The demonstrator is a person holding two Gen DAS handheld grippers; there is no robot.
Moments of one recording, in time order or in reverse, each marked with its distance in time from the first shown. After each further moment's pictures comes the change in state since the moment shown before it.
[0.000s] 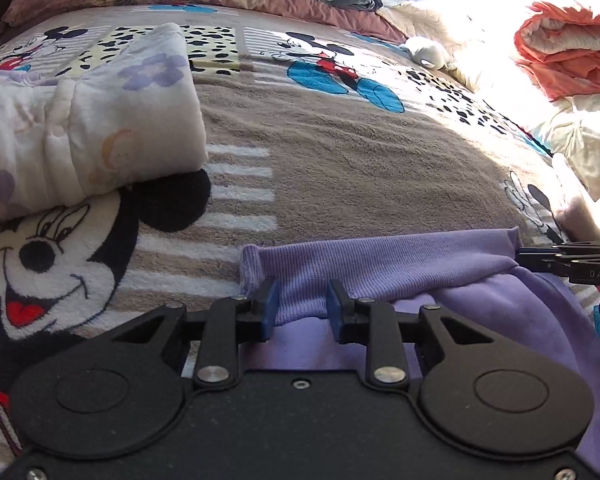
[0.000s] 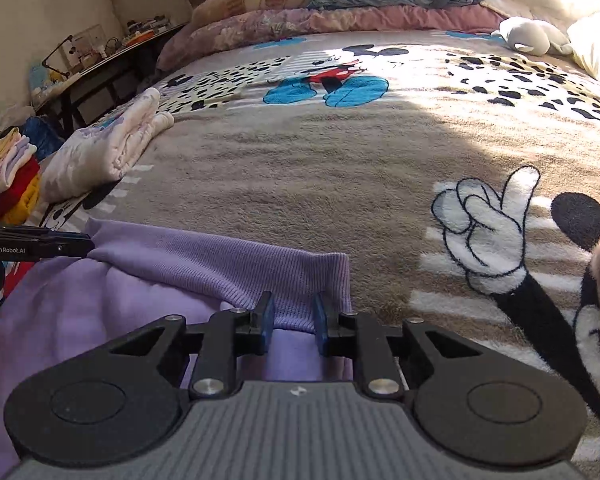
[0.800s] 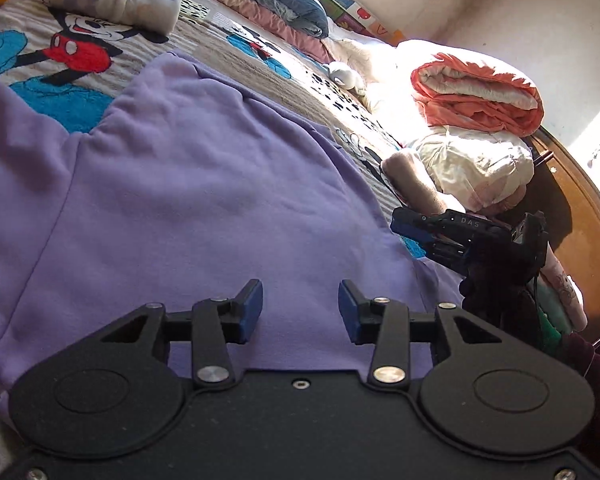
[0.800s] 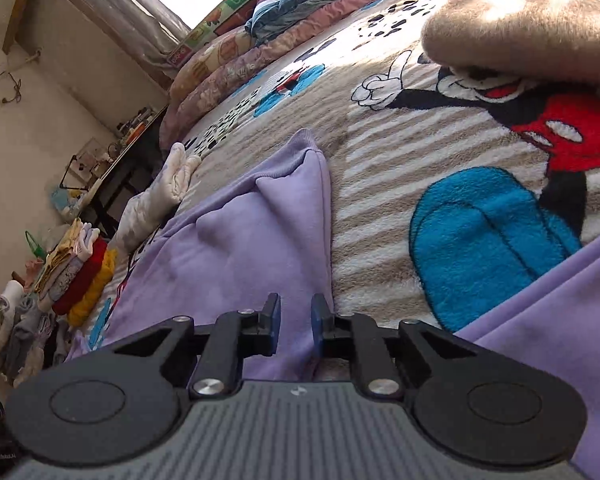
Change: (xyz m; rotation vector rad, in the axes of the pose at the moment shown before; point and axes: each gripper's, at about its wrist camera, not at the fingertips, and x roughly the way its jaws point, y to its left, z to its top) left arm -0.186 -0.102 -0.235 -0.279 -0.133 -0.300; right arm -0.140 0.000 -0.141 0.424 -0.145 0.144
